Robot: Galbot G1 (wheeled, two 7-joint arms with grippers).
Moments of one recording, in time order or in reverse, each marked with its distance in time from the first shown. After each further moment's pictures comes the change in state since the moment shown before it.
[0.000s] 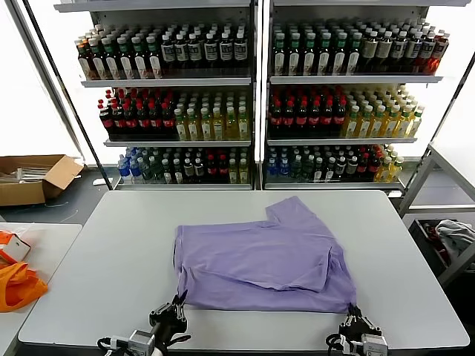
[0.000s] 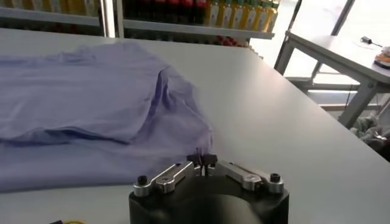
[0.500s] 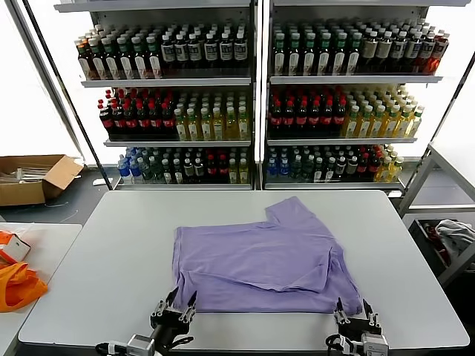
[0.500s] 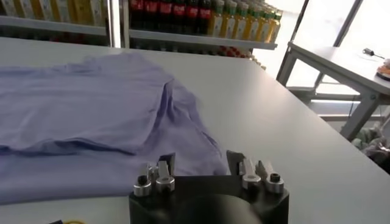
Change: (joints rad) left arm -0.025 -0.038 -0.014 -0.026 0.020 -0.002 0.013; right arm 0.131 0.002 0.003 -0.088 -0.015 0.007 -0.031
